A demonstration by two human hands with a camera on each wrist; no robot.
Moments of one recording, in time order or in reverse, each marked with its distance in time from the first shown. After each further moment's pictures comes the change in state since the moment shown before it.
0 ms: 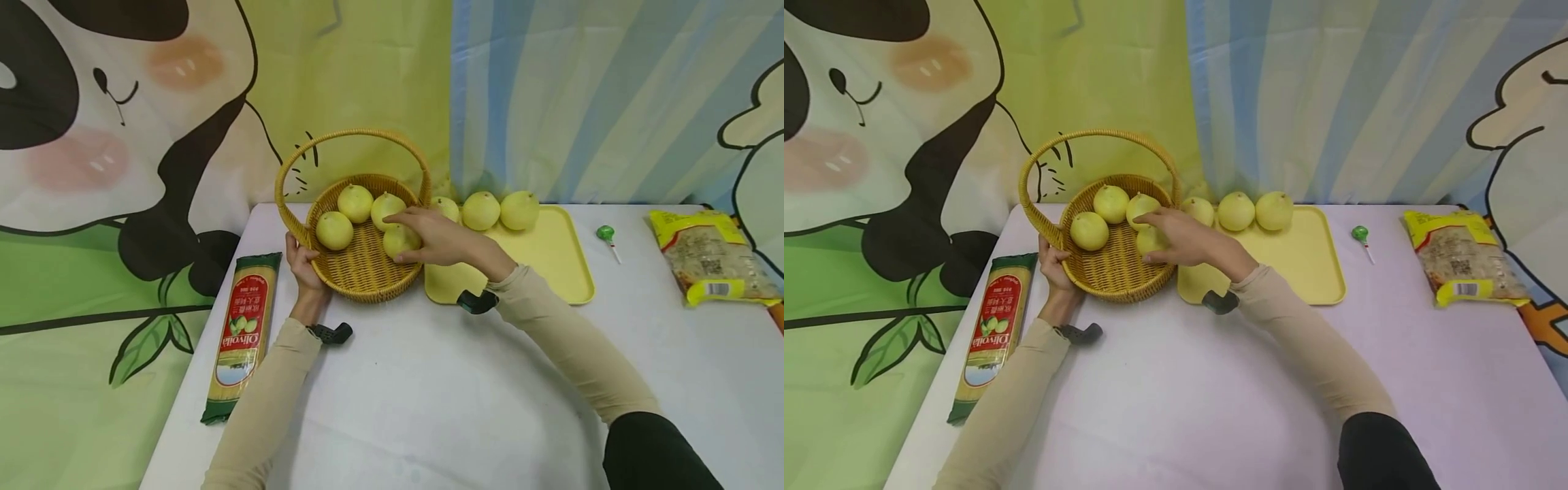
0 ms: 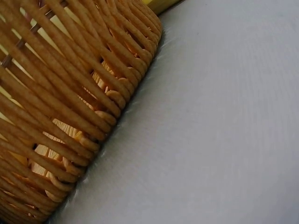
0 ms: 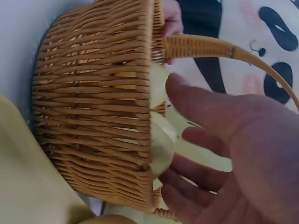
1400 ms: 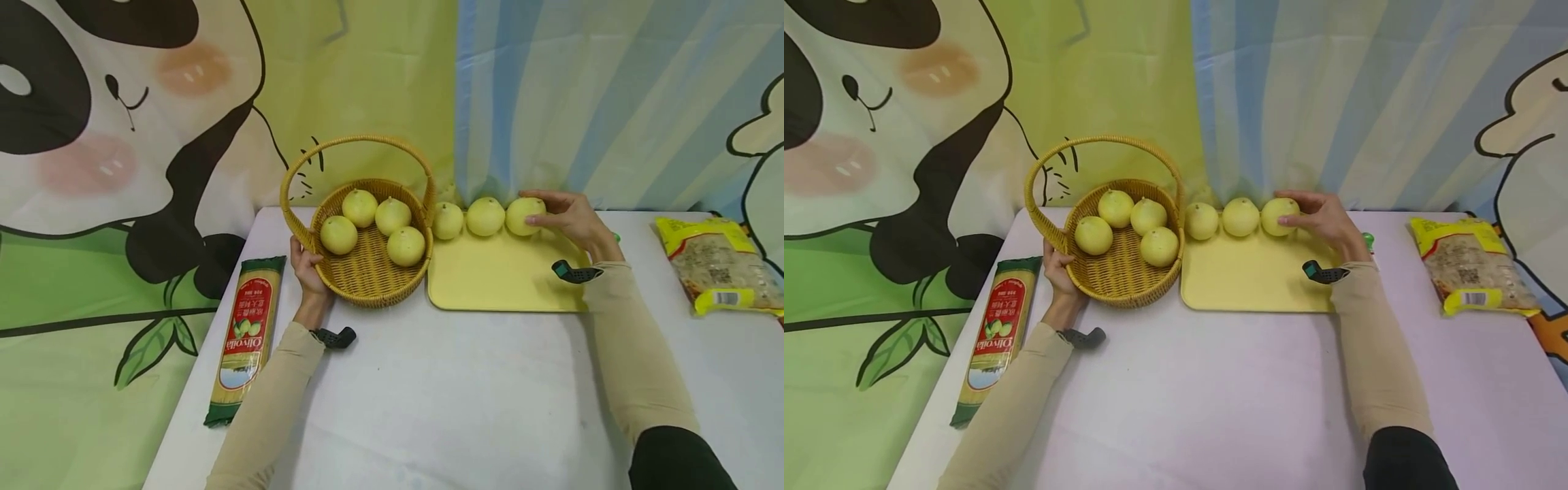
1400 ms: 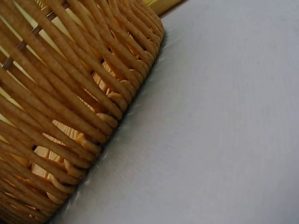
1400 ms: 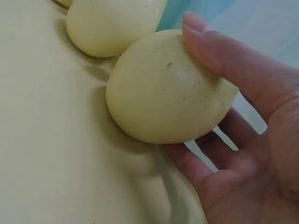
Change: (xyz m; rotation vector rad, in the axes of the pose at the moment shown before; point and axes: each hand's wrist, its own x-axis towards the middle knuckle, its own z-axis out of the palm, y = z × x) left_hand -0.002 0.000 -0.002 0.052 -0.002 -0.010; right_hand -0.132 0.209 -0.040 0.795 0.434 0.373
